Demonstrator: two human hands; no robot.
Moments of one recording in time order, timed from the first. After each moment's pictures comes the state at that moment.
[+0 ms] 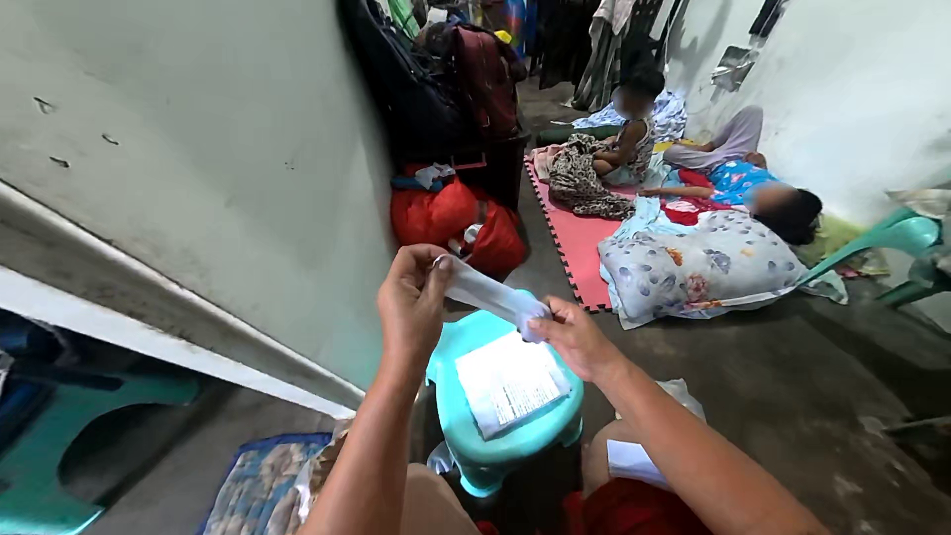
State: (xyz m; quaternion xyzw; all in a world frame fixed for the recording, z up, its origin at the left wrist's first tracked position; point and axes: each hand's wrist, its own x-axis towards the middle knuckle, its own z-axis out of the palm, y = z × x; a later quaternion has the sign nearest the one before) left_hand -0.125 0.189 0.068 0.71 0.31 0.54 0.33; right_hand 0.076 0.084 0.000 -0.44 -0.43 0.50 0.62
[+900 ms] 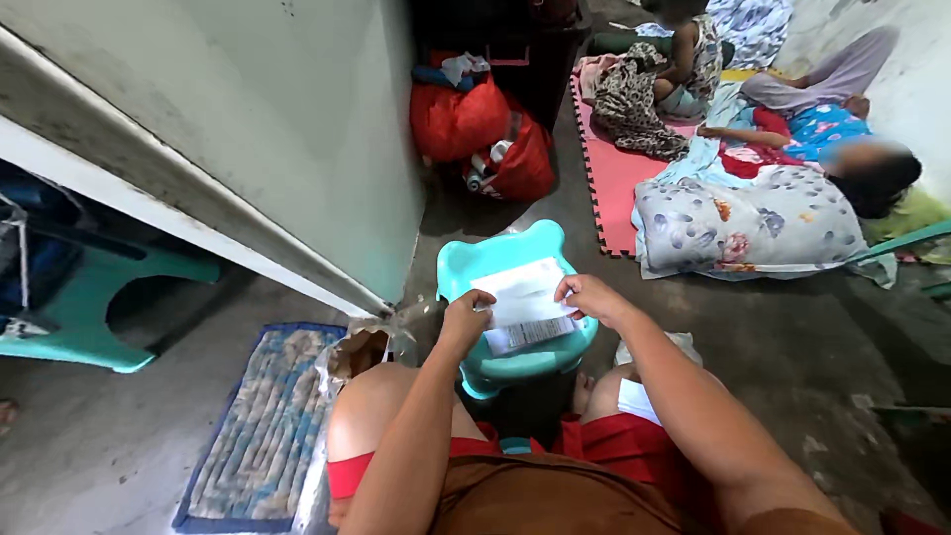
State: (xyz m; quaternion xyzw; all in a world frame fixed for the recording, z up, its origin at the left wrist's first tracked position) left_hand -0.152 0.160 -0.110 0.64 0.55 0.10 0.52; right_hand 0.104 0.106 -0.097 -0.70 -0.43 0.54 0.19
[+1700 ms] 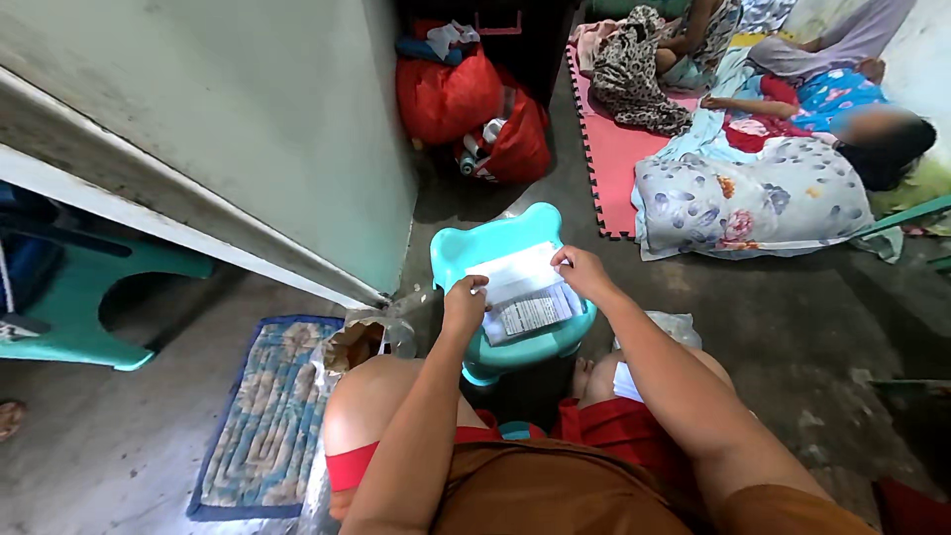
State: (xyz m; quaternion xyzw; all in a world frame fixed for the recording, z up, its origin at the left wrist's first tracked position) left_hand -0.134 0.162 -0.126 0.62 0.59 0.14 0.50; right_hand 0.107 0.119 -0.127 -0.76 -0.50 0.36 0.23
